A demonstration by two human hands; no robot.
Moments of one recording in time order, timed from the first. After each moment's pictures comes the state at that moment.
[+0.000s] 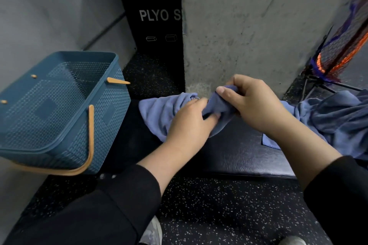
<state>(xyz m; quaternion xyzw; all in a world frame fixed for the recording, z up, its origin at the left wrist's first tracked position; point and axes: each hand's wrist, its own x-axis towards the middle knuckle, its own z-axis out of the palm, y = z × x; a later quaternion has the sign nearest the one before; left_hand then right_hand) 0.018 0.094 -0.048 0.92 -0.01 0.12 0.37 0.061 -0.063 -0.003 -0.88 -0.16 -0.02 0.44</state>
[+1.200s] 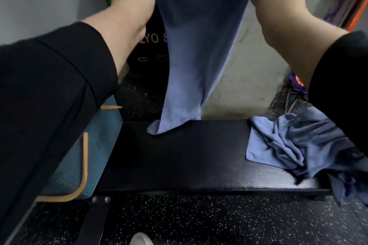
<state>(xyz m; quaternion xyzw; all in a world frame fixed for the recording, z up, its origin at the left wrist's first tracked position) 0.162 0.160 0.181 0.74 -0.03 0.36 0.57 0.150 -0.082 0.176 -0.74 -0.16 -0.31 0.57</state>
